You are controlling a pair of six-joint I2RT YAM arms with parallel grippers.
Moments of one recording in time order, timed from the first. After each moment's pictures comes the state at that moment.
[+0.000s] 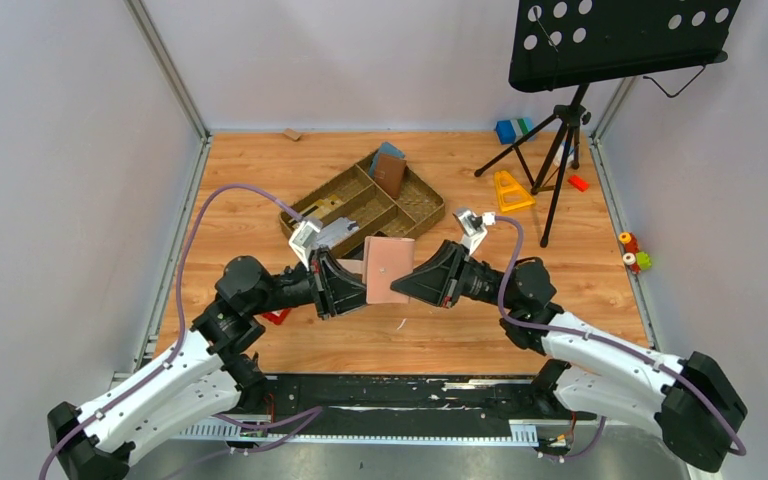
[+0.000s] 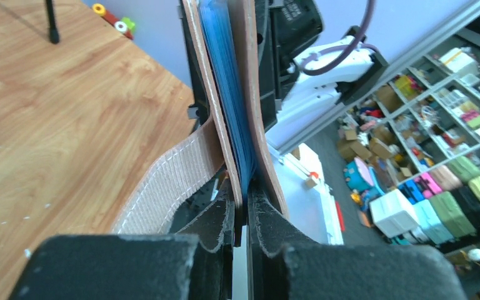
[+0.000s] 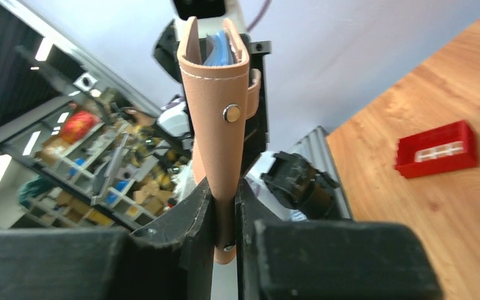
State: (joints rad) left arm -0.78 0.66 0.55 0.27 0.62 -0.83; right arm 0.83 0.98 0.44 0.95 -0.54 1.10
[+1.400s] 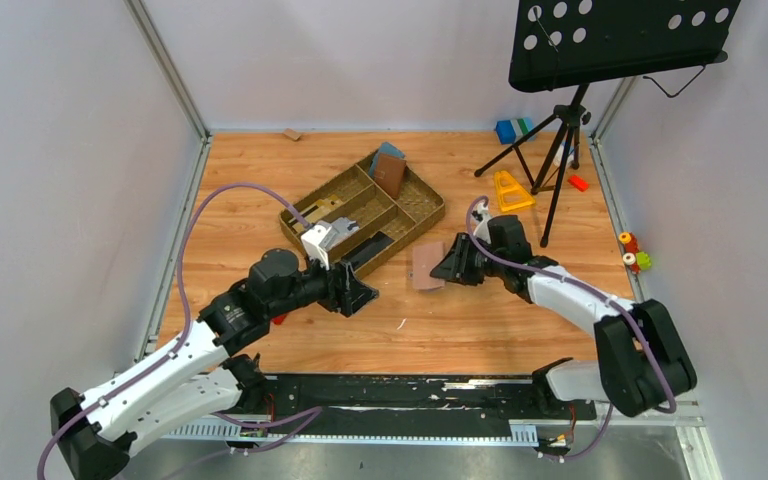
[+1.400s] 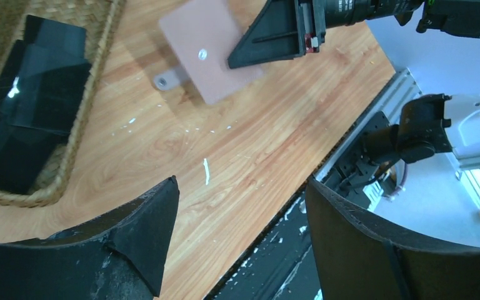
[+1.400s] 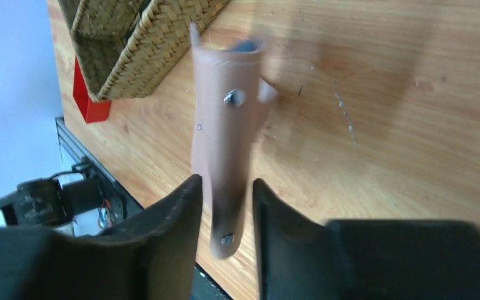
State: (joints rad) left arm -0.81 0.74 0.62 -0.23 0.17 -0.51; right arm 0.40 1.29 0.60 -0.01 -0.44 0.67
